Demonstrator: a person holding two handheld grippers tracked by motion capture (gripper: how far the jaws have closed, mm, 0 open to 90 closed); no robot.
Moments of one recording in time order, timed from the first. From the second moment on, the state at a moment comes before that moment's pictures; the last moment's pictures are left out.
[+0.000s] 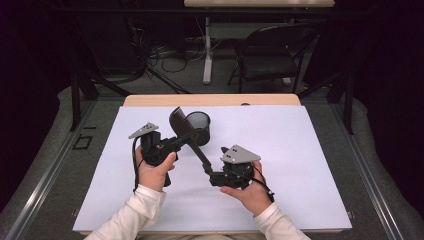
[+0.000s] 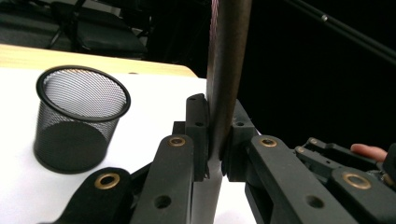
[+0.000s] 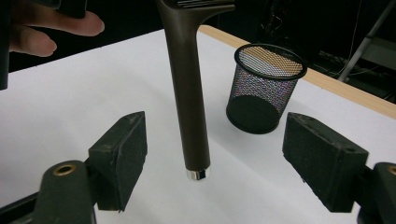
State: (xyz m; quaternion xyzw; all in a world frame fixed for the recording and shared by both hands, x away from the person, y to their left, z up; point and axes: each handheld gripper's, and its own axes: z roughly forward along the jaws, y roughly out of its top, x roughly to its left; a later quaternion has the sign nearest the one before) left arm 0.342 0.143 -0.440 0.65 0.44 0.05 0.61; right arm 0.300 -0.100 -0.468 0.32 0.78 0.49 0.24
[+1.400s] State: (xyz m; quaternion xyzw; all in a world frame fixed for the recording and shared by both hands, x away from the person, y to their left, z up) left arm 0.349 0.144 -0.428 0.70 0.41 0.10 0.58; right arm 0.312 -0.109 -0.468 0.31 0.80 0.46 0.21
